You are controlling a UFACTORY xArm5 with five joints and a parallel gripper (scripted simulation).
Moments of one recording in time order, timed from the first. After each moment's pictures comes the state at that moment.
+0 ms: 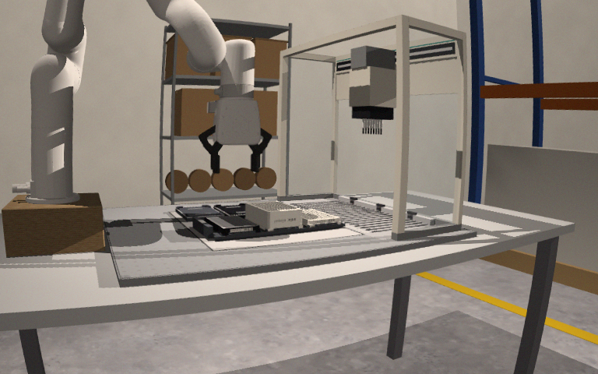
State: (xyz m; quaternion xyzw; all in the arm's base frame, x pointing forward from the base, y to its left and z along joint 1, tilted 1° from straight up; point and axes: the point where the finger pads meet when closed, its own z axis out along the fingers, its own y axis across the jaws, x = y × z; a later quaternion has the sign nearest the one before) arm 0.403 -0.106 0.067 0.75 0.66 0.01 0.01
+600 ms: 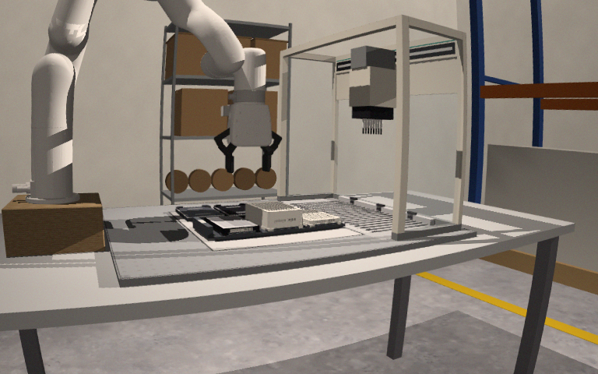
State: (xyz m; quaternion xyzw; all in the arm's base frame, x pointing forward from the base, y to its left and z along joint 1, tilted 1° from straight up) arm 0.464 -0.055 0.063 0.75 0.66 0.01 0.01
